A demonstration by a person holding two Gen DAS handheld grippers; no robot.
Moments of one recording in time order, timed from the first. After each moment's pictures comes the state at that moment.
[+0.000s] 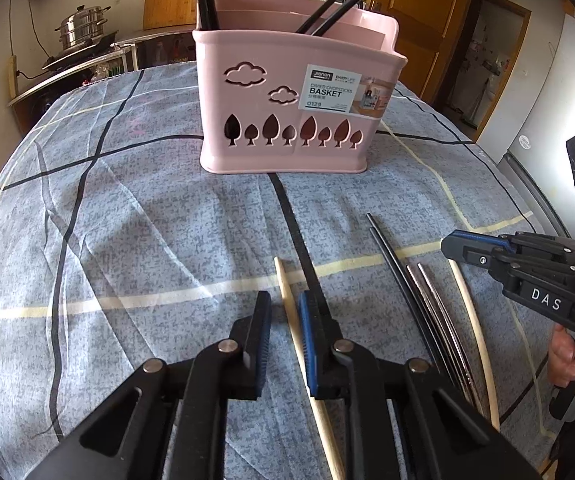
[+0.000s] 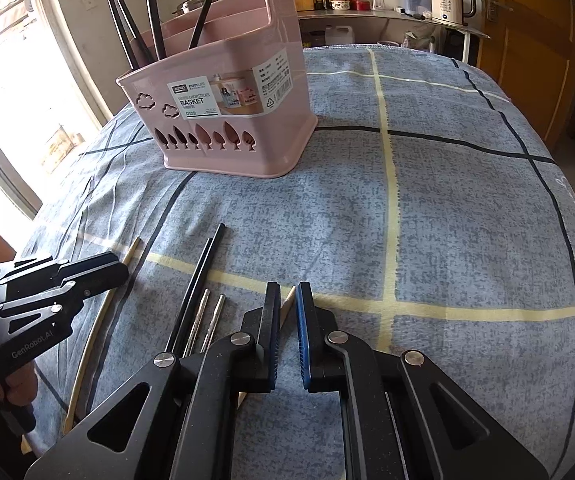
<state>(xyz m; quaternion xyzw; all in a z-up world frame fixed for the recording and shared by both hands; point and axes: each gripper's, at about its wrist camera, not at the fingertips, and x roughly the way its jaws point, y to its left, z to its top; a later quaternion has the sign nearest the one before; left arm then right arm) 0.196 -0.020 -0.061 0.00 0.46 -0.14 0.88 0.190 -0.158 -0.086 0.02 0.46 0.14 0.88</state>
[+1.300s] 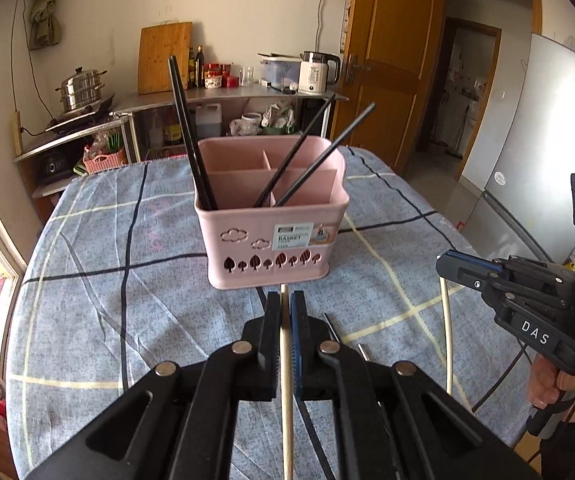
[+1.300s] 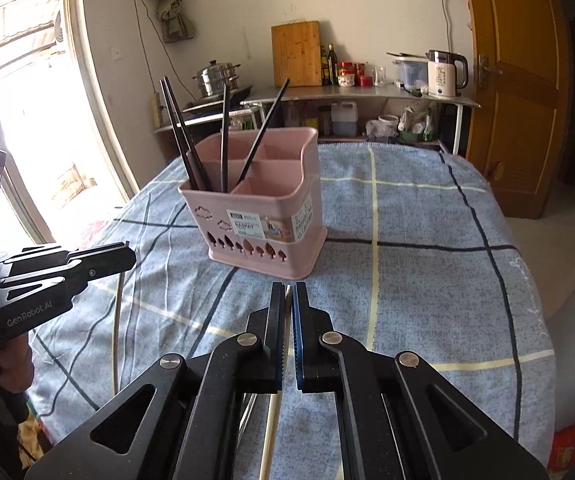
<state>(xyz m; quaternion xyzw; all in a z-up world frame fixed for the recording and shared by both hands) 0.185 -0.017 0.055 0.01 0.36 -0.16 0.92 0.150 -0.159 0.014 0.02 0.33 0.15 0.93</state>
